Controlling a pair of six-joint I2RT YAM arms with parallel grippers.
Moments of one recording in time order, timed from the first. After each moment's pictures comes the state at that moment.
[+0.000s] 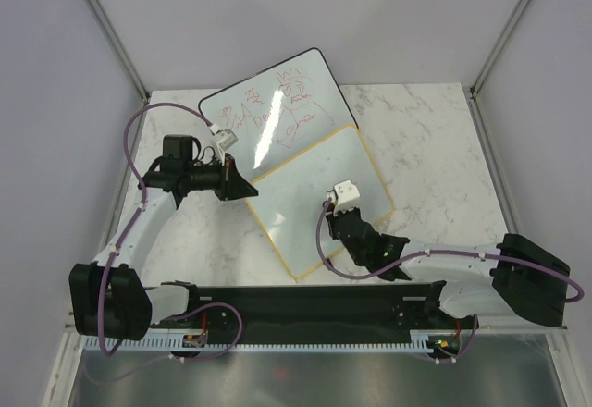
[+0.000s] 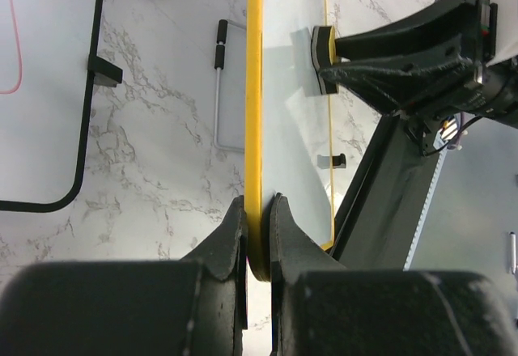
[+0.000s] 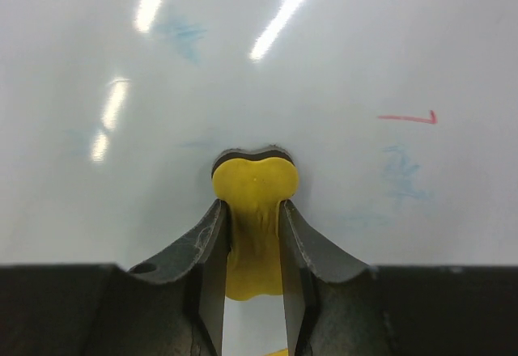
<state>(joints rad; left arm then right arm) -0.10 1.22 0.91 -0.50 0.96 0.14 1.07 1.26 0.49 0.31 0.70 0.27</state>
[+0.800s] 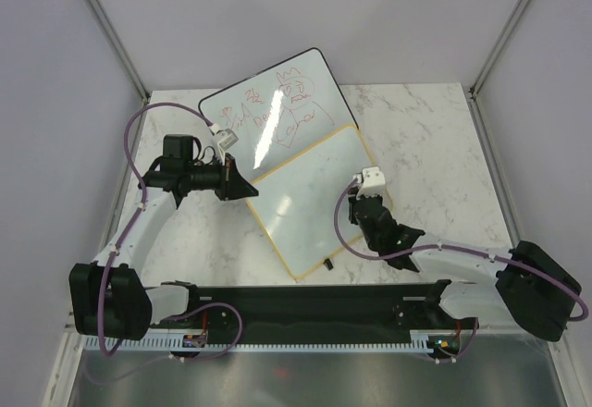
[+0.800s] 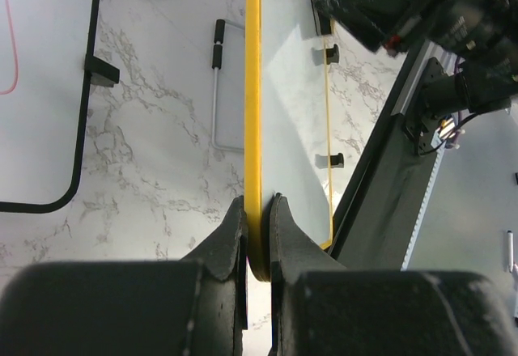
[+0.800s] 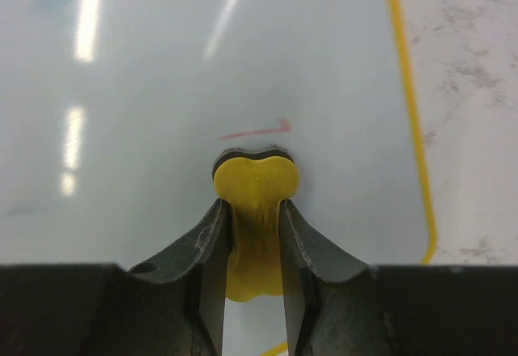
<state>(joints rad) -0.10 1.22 0.91 -0.50 0.97 0.14 0.82 1.21 0.45 0.31 0.63 0.31</state>
